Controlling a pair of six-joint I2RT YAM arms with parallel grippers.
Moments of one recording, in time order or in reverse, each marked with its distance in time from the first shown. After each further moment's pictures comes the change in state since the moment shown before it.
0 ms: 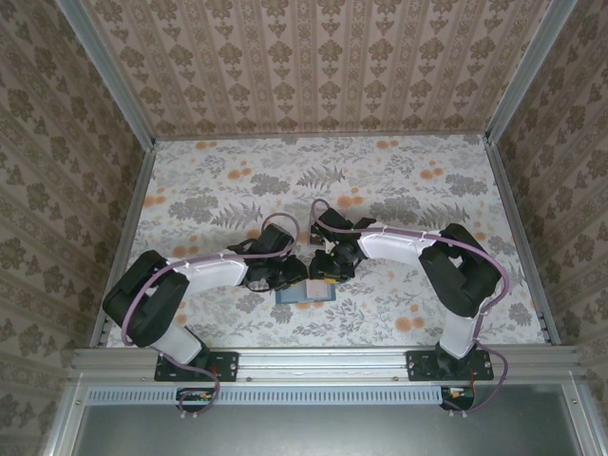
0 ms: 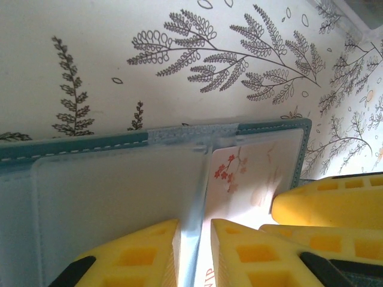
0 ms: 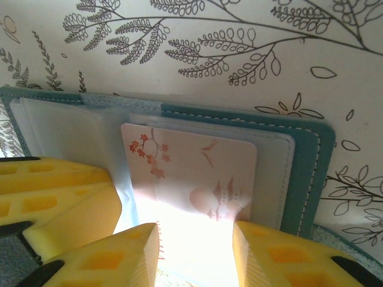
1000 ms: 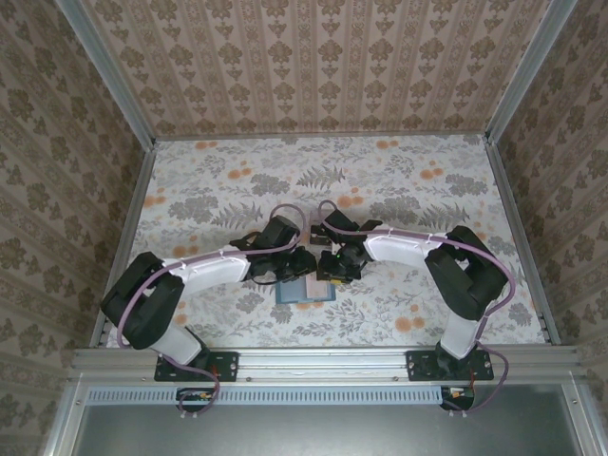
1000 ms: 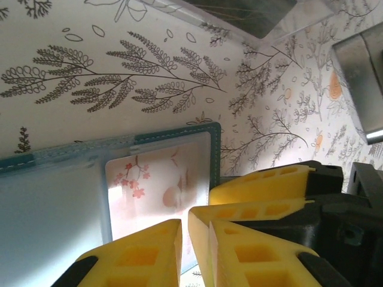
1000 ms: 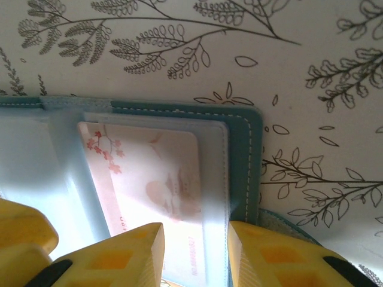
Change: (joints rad) left arm -0.028 -0.013 0.080 0.002 0.019 0.019; right arm -0.018 -0.042 -0.058 0.005 0.032 0.019
